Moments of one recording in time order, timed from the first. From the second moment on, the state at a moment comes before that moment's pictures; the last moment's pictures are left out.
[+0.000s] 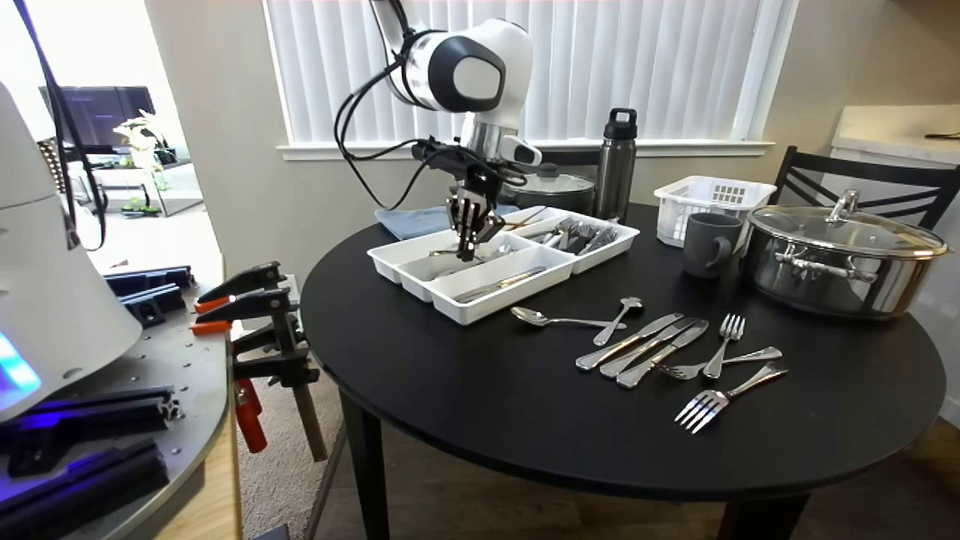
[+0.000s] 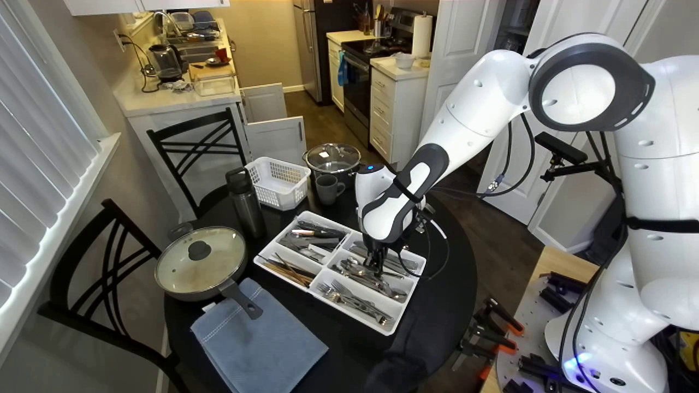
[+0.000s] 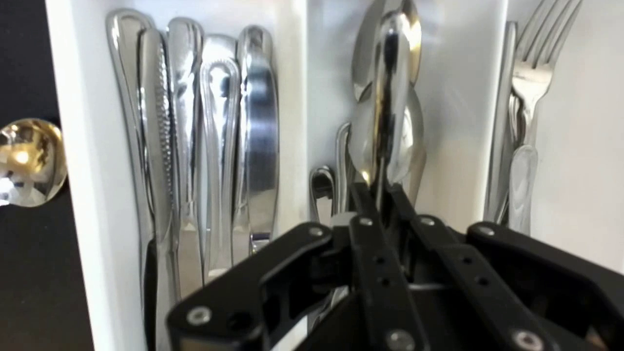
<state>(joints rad) 0.04 0.56 0.13 -2.17 0.08 2.56 -0.11</state>
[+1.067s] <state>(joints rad) -0.04 0.55 0.19 -2.15 0.07 2.84 -0.24</state>
